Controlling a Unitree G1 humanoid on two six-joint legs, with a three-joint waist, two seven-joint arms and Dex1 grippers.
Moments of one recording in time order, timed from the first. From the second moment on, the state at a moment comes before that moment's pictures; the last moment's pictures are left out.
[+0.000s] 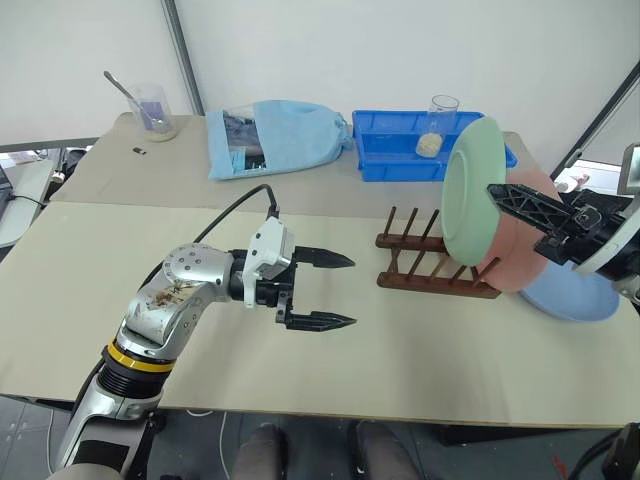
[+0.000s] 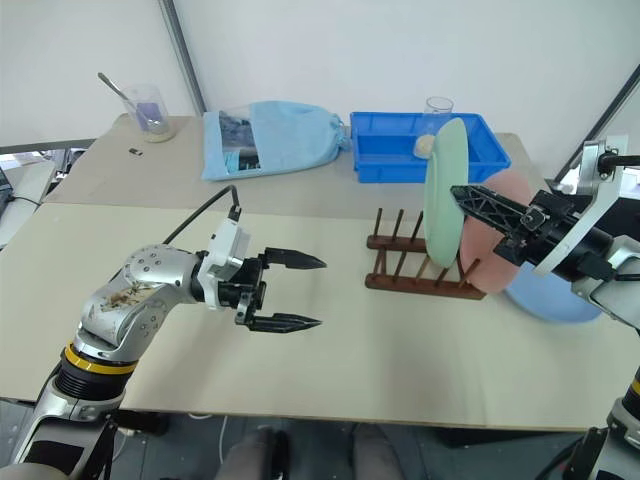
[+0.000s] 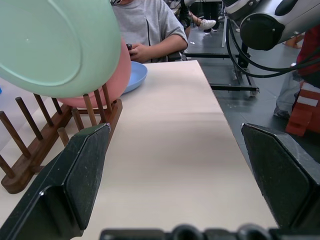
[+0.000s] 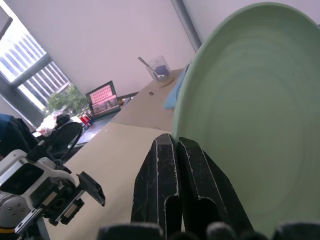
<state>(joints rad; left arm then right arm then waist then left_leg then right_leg) -0.53 0.57 -0.17 -0.27 -0.55 0.45 -1.20 -0.41 -0.82 -0.61 -0.24 1.49 1.17 0.28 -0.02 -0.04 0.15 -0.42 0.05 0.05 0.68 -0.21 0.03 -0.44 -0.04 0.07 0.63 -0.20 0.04</state>
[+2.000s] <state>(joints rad) -0.57 0.43 -0.37 -0.32 -0.43 0.36 -1.19 0.26 -1.11 -0.56 -0.10 0.23 0.40 0.89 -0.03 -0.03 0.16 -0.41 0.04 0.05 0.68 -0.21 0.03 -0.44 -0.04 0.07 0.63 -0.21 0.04</state>
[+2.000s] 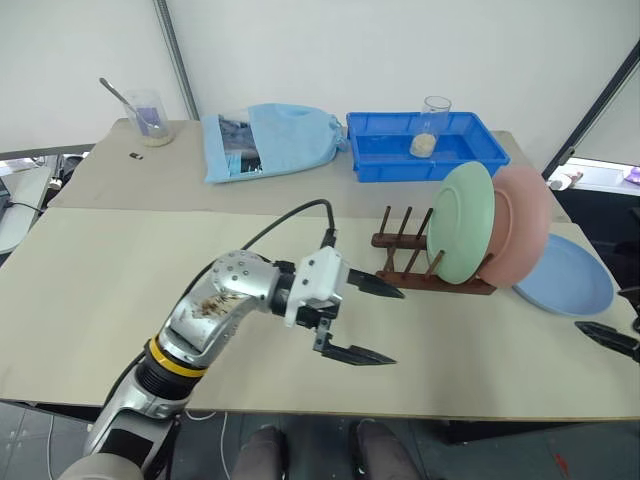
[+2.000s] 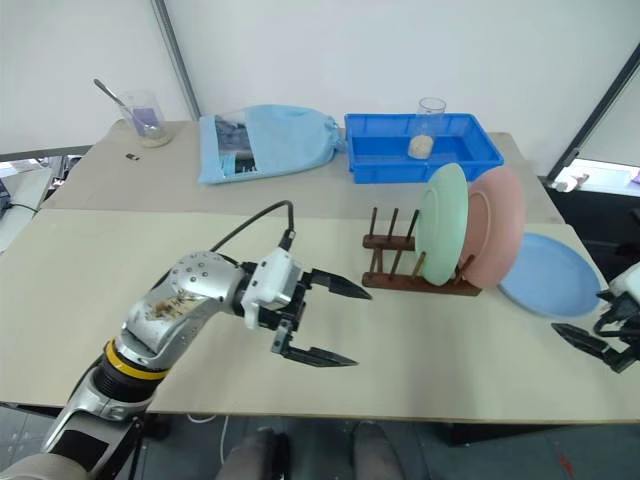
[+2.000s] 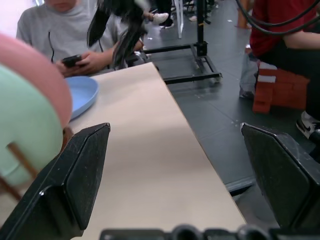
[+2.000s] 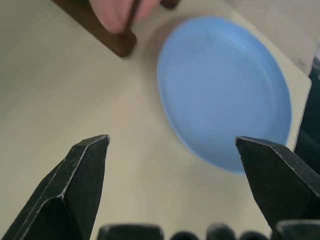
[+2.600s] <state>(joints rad) -0.56 0.39 -0.41 -0.31 -0.36 0.30 -1.16 -0.30 -1.00 -0.08 0.53 -0.07 0.11 0.77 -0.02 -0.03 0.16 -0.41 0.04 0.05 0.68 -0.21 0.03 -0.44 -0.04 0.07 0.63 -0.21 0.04</state>
